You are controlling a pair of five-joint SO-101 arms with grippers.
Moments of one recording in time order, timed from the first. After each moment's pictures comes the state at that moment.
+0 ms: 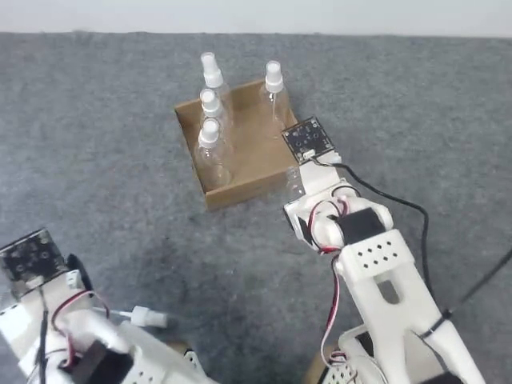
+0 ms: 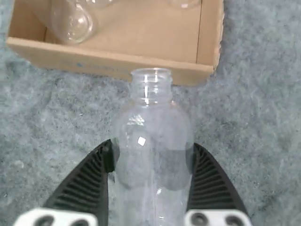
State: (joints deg) left arm -64.6 -103.4 68.3 82.0 -20.9; right arm -24.7 -37.0 48.0 53.5 5.2
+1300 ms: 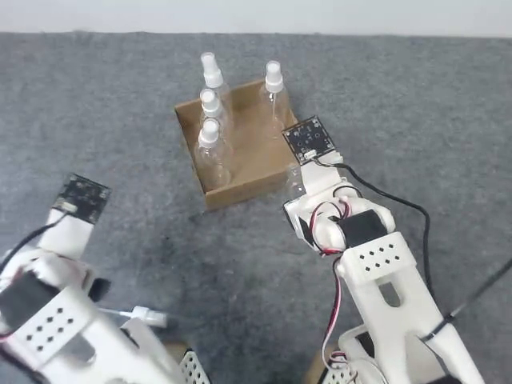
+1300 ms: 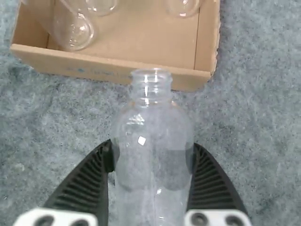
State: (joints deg) left arm -51.4 -58.6 48.3 89.6 -59.6; right arm -24.7 -38.1 48.1 53.2 5.4
